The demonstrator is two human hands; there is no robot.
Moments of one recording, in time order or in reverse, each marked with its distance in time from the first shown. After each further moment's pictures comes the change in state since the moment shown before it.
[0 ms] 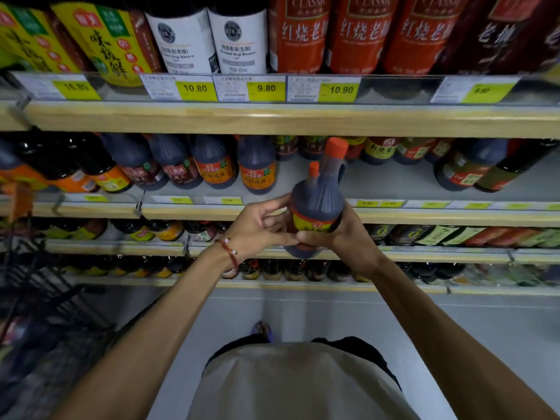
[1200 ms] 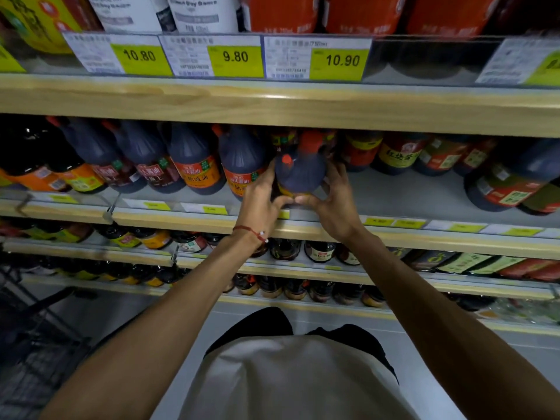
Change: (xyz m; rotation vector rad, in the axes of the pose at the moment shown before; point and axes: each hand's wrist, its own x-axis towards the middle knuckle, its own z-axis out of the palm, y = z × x) left_hand 0.131 -0.046 0.004 0.693 0.511 0.439; right_hand 0.143 0.051 -0.021 -0.321 0.186 -0.404
